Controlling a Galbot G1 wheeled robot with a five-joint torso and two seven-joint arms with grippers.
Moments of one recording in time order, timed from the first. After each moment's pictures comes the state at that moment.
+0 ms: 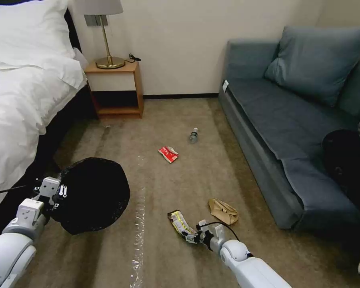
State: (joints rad) left arm 1.63 -0.84 -0.83 -2.10 -0.30 0.37 -0.09; right arm -0.98 1.29 -0.05 1.03 0.44 -0.17 -0.27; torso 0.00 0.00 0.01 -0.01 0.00
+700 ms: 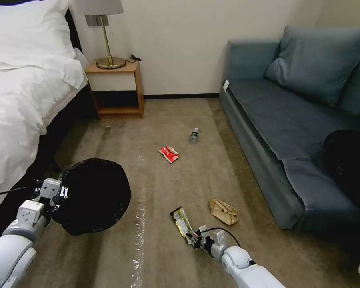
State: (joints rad) left arm 1.64 -0.84 -0.84 -2.11 -0.30 0.36 -0.09; right arm -1.02 1.30 -0.02 1.06 0.41 -0.17 -0.29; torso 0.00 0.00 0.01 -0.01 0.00
